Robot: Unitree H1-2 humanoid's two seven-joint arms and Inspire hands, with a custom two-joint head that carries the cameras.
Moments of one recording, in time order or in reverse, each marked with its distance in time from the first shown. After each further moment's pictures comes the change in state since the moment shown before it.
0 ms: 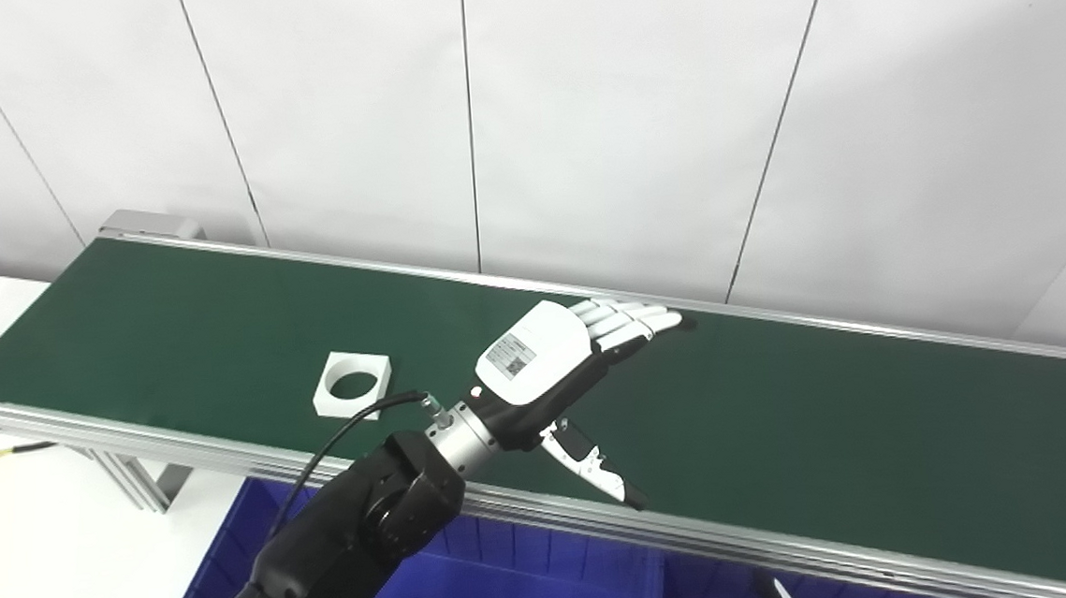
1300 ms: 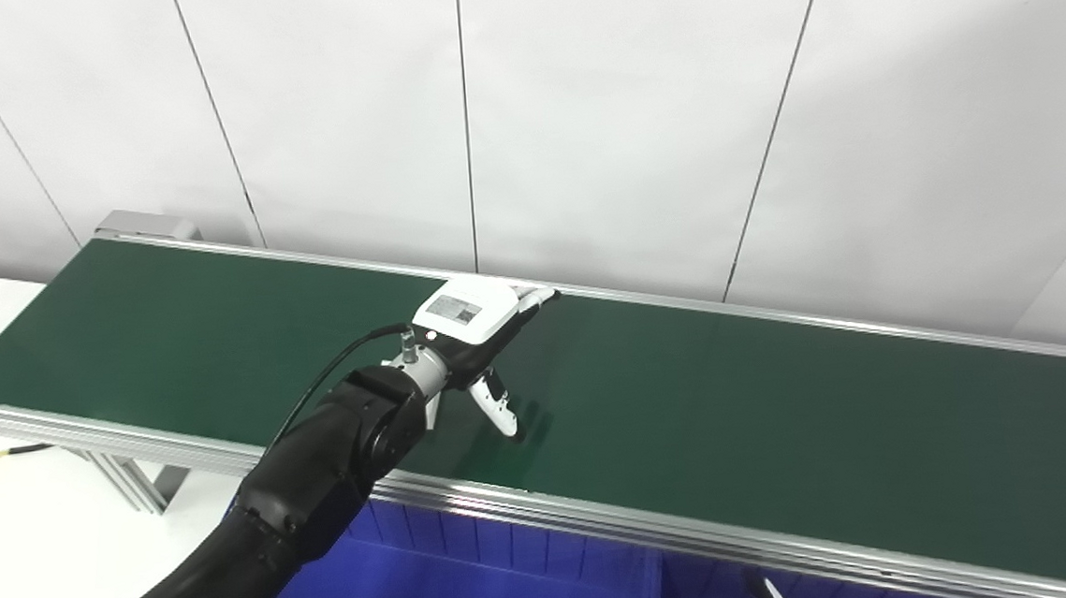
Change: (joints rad) left arm -0.123 0.054 0.025 0.206 0.186 0.353 -0.224; right arm -0.009 0.006 0.006 0.024 0.006 0.000 0.007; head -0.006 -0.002
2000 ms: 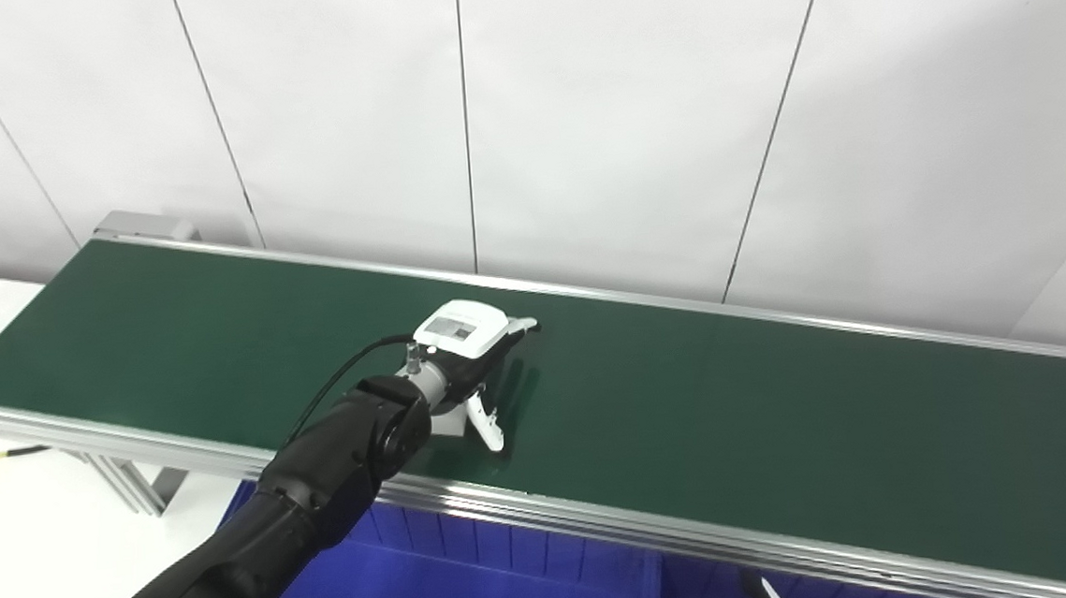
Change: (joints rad) left arm -0.074 -0.031 -0.070 0.275 -0.063 -0.043 0.082; right arm 0.013 -0.002 0.001 -0.029 -0.020 0.000 -0.006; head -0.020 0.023
